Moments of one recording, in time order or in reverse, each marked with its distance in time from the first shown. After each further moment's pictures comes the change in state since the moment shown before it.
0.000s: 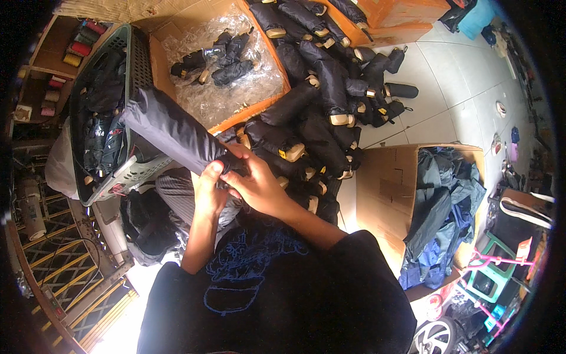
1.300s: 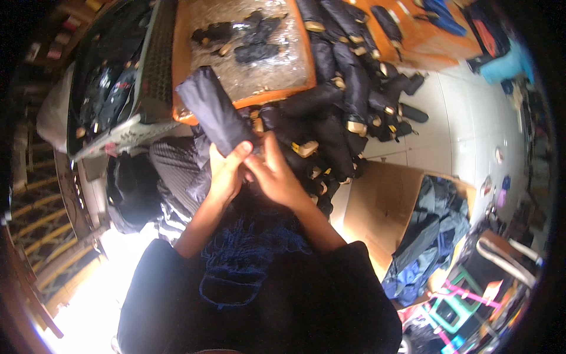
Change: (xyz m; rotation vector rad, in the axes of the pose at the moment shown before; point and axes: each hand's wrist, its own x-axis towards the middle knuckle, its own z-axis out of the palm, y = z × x) left_hand -0.005 -0.035 -0.006 -0.146 0.207 -0.007; right_hand -0.004 0.001 -0.013 -0.202 -0.063 0.281
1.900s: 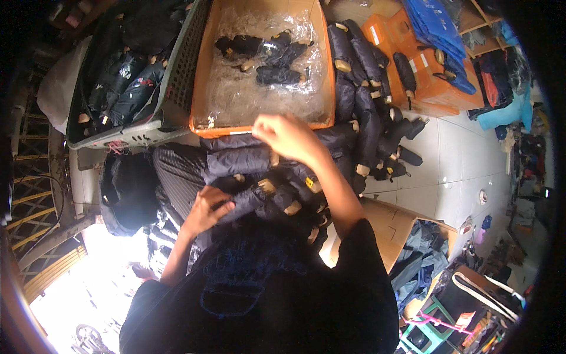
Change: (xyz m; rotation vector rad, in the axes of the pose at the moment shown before) left_hand -0.034 -0.011 -0.148 1.287 -0.266 0.216; right_hand 0.145 -0.043 -0.026 -1.108 -0.327 -0.152
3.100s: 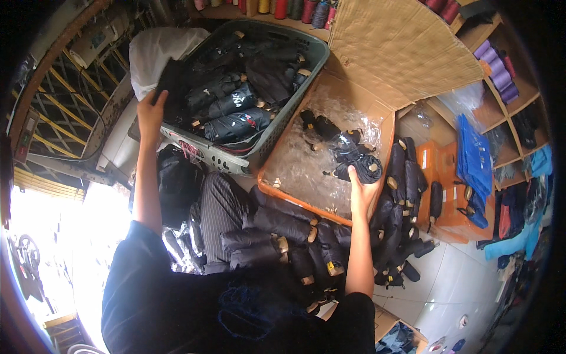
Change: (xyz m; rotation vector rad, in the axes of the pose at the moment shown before) left_hand 0.052 -0.101 -0.309 -0.003 1.317 -0.324; right_hand 0.081 0.049 -0.024 0.549 0.867 -0.210
